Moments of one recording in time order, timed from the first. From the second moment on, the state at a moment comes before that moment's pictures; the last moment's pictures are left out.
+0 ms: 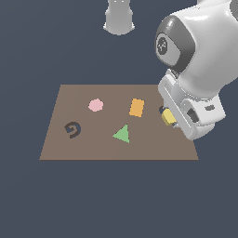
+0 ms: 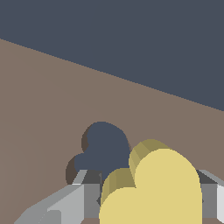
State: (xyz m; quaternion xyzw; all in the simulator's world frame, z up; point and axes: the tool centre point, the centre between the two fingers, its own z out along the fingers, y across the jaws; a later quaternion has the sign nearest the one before) arm 0.009 0.178 0.039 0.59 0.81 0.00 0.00
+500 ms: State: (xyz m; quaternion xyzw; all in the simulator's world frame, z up) arm -0.018 0.179 0.040 0.50 0.87 0.00 0.00
